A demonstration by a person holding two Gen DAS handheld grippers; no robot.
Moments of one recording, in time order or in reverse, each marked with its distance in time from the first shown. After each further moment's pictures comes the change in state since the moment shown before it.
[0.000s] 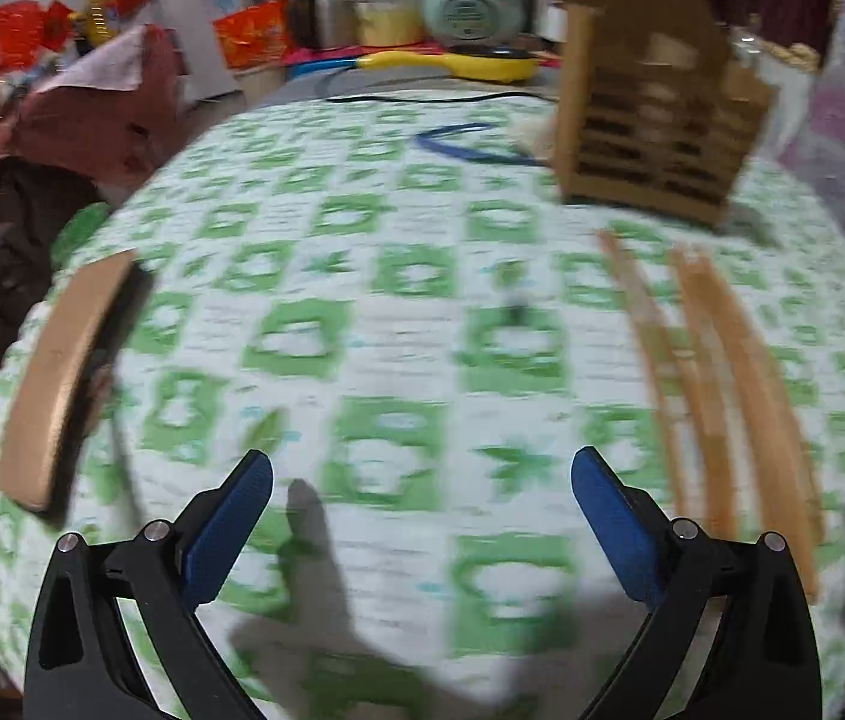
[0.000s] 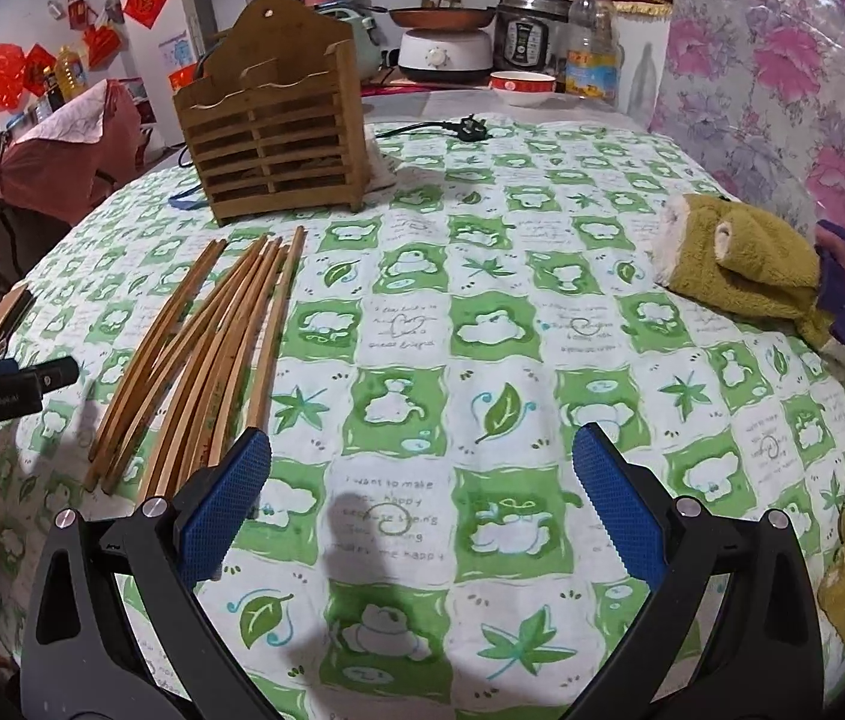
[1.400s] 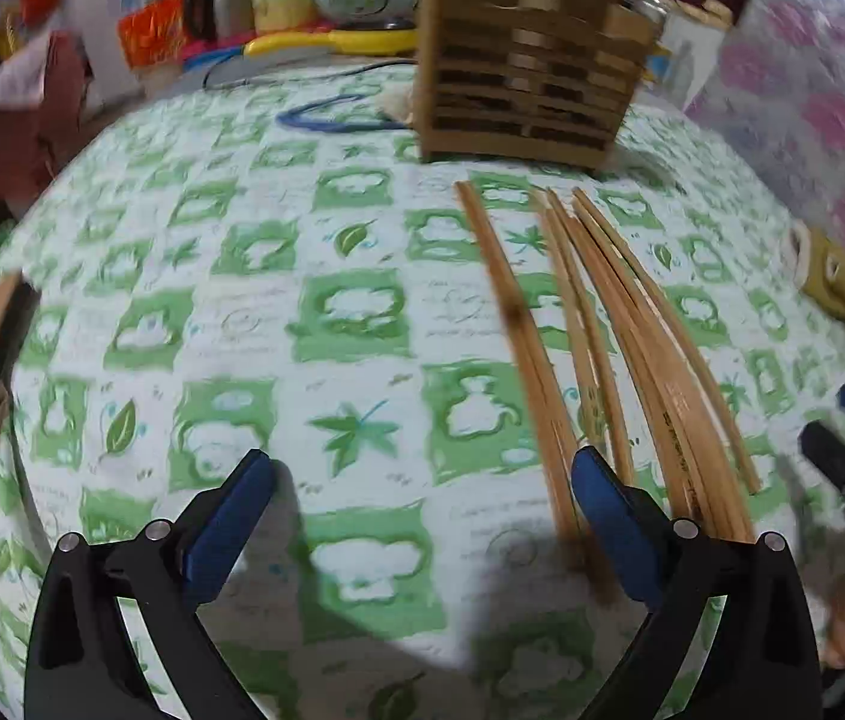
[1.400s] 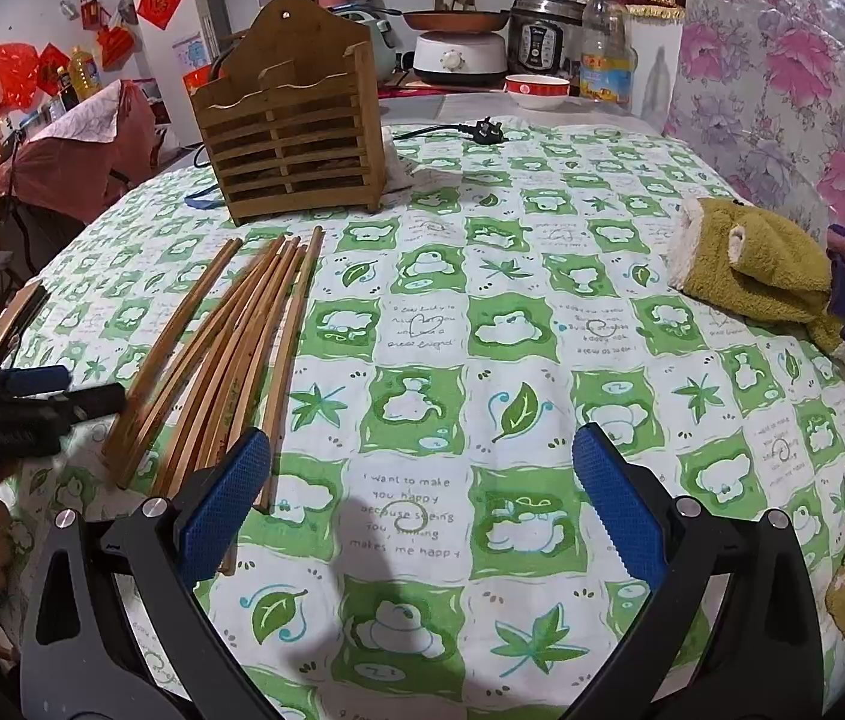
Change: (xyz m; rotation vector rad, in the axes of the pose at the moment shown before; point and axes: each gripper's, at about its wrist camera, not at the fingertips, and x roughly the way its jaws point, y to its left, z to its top) left arm 0.007 -0.038 -0.010 0.131 0.041 -0.132; right arm -0.003 -0.001 -0.002 -0.002 -0.010 0.034
